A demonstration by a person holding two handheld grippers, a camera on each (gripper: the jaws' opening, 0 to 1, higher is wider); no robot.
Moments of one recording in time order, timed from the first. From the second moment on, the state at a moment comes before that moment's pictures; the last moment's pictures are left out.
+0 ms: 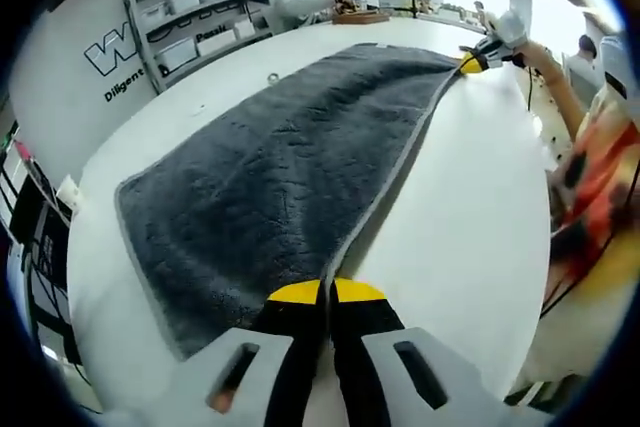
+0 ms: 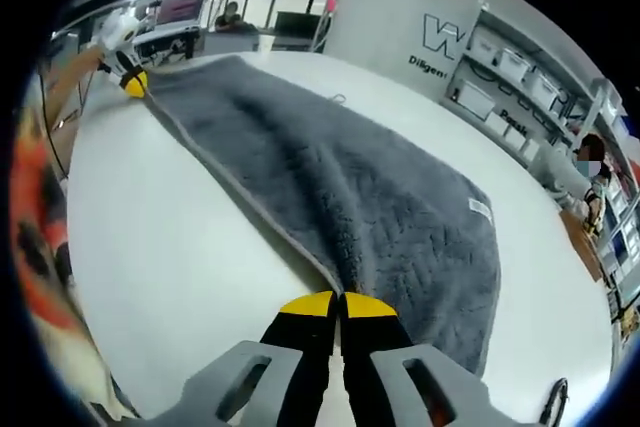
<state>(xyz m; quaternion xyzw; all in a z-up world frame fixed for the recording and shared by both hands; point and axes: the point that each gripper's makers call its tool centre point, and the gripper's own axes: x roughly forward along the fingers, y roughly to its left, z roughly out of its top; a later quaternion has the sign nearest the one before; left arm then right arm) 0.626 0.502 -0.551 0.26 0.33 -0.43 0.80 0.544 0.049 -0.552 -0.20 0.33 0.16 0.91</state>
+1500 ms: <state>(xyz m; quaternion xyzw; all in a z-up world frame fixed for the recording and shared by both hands) 0.595 0.465 -0.487 0.09 0.22 -0.53 0.82 0.494 0.079 -0.527 -0.14 0.33 0.24 0.90</state>
